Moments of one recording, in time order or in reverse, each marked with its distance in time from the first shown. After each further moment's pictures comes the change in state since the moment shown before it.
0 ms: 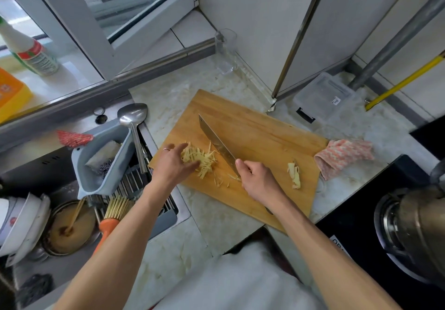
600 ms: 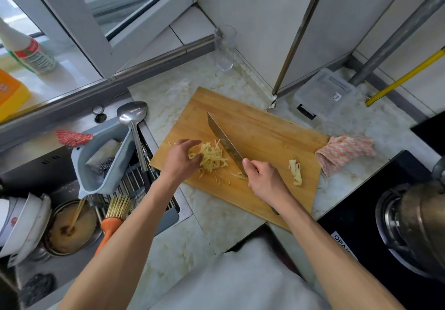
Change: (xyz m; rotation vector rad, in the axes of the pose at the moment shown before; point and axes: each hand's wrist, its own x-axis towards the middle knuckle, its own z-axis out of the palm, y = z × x) left_hand 0.007 0.010 0.011 -0.159 0.023 0.149; right_hand -0.006 0.008 -0.004 0.005 0.041 0.035
